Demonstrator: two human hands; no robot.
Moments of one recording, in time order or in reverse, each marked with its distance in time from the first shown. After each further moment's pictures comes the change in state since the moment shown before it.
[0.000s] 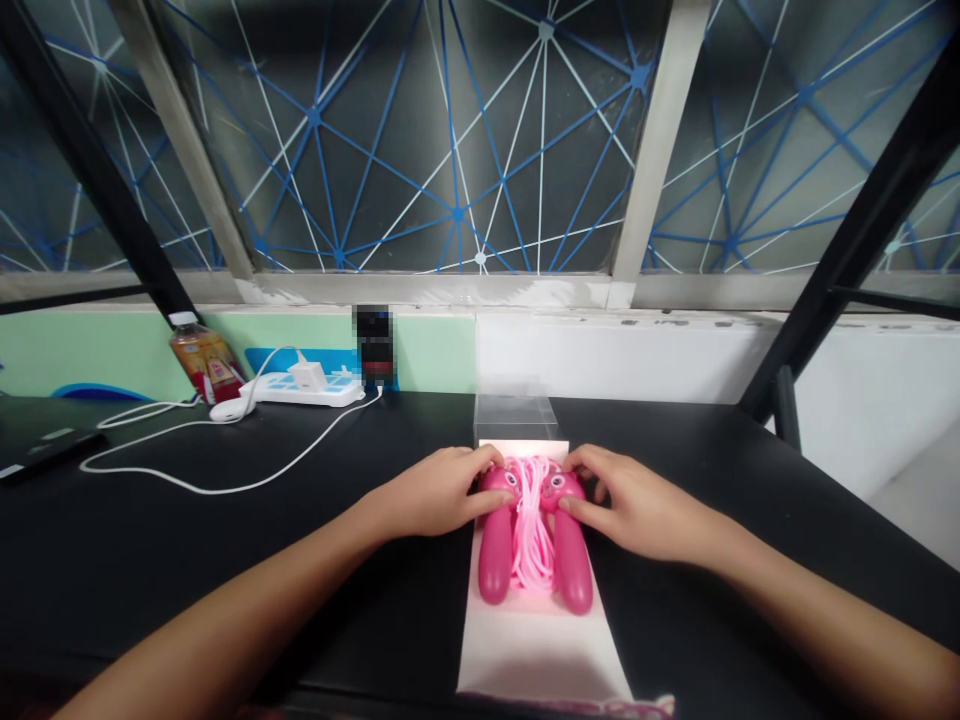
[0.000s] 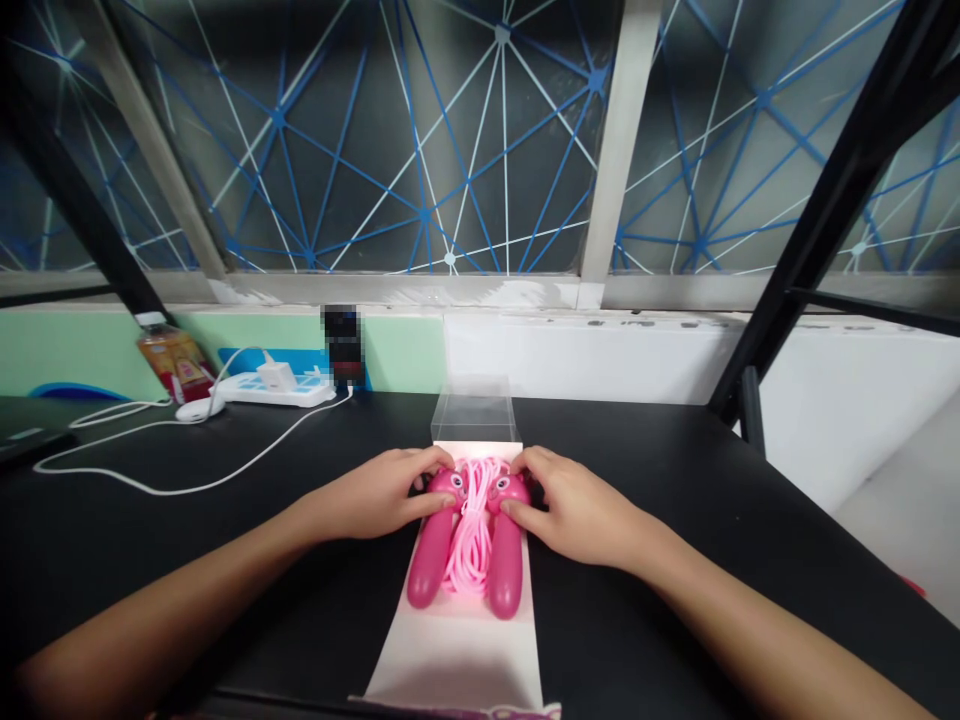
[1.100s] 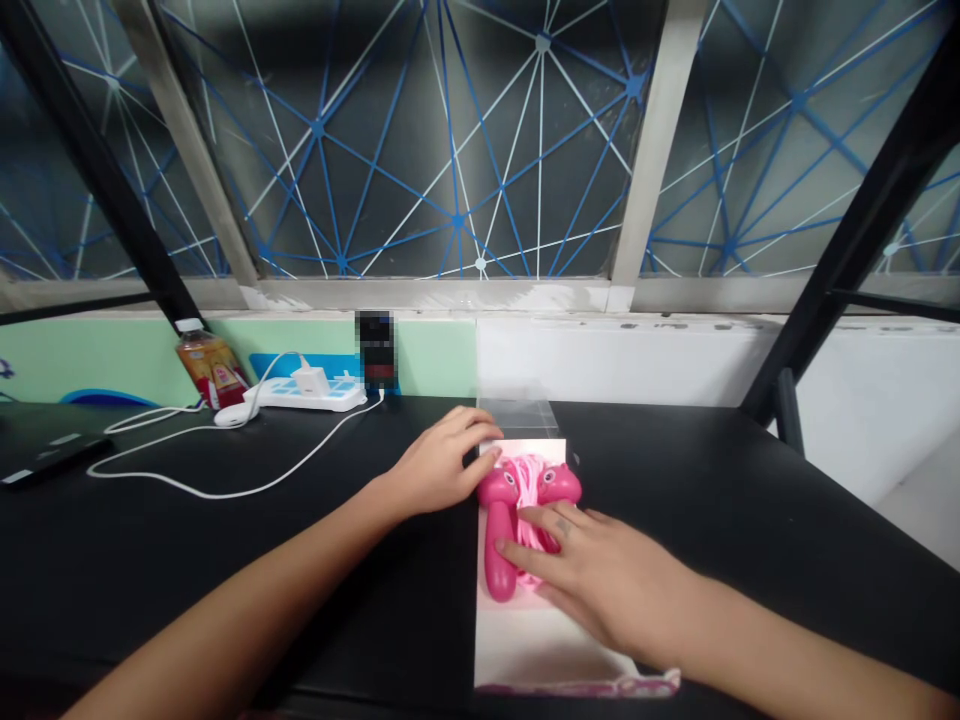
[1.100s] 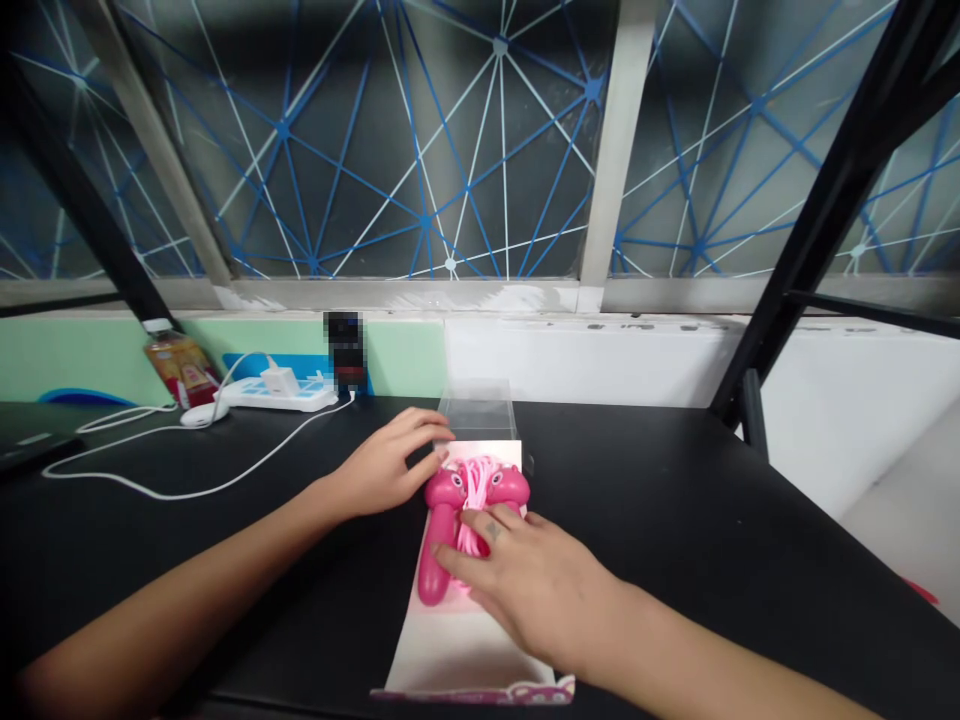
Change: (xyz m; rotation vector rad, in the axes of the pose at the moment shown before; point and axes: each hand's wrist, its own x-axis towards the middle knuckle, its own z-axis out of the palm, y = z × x) left_hand 0.014 -0.012 -0.008 0.137 0.329 0.133; right_hand -0.021 -0.039 0.034 -0.533 -0.046 -0.416
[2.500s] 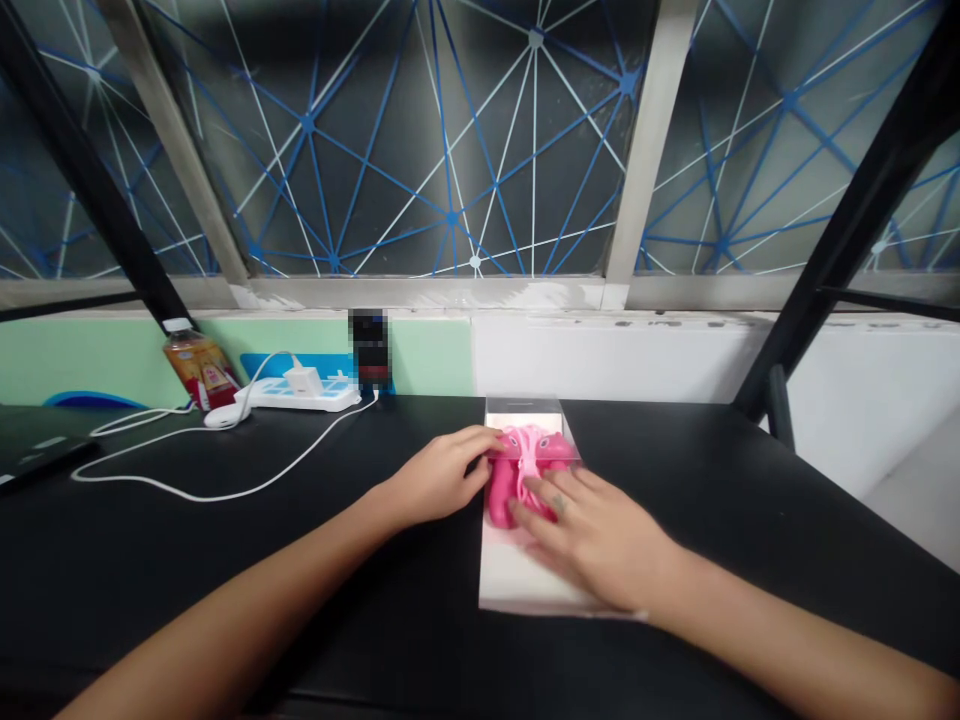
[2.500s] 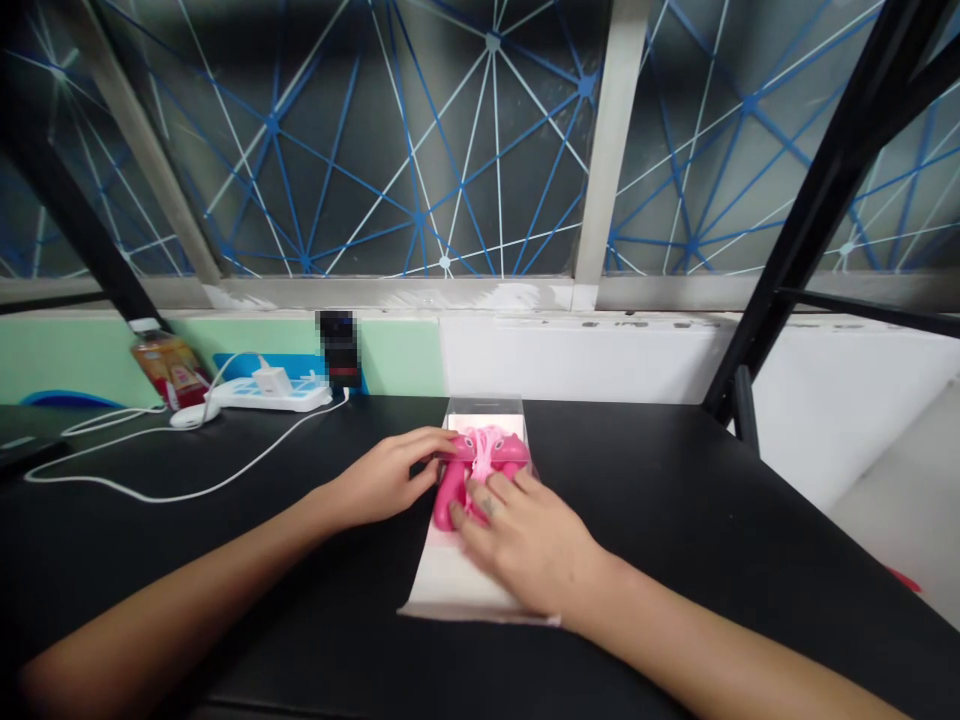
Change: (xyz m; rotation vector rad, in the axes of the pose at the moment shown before) left_hand -0.004 0.005 0.017 -0.150 -0.077 0.005; right_hand 0.007 0.018 0.002 -0.090 0.100 -0.015
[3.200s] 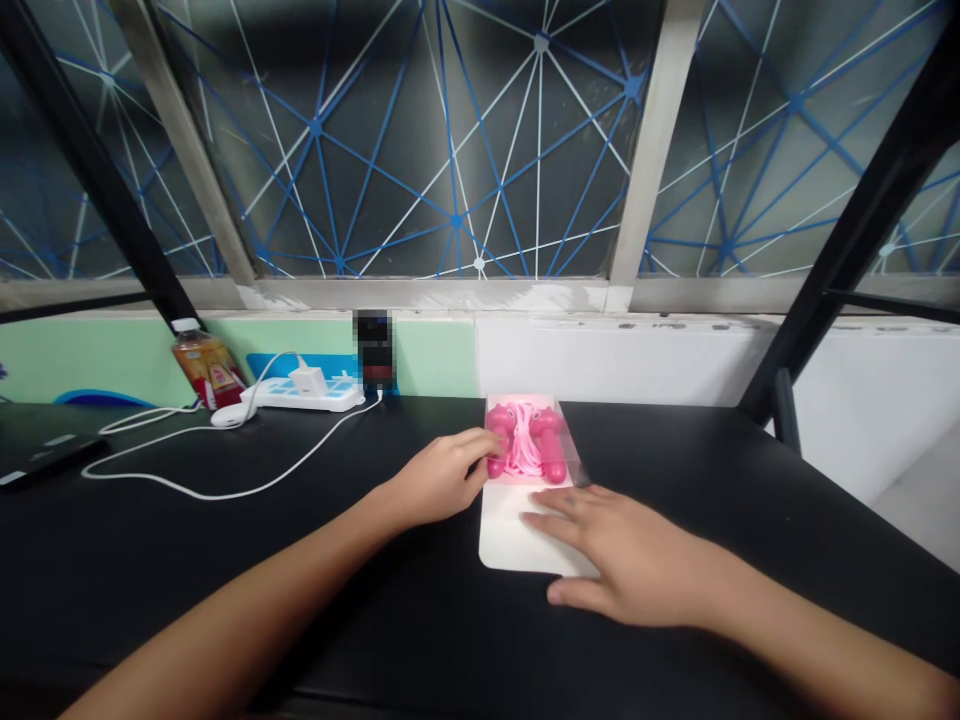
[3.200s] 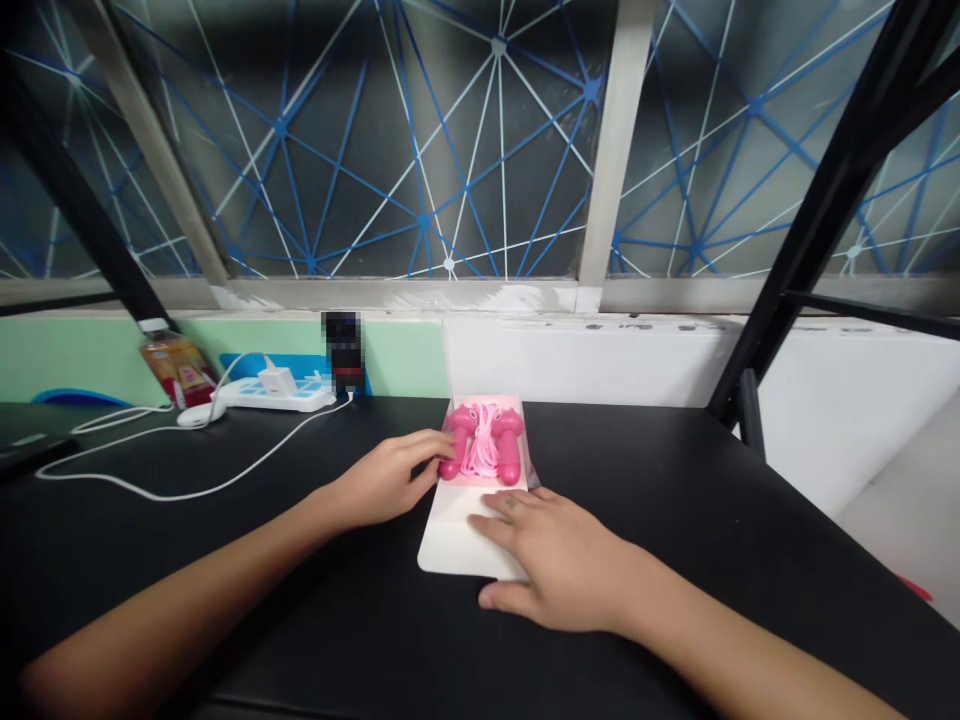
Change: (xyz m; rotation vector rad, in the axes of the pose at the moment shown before) left_hand -0.003 -0.002 -0.003 0.038 -0.011 0.002; right_hand -0.012 0.011 -0.013 0.313 -0.267 0.141
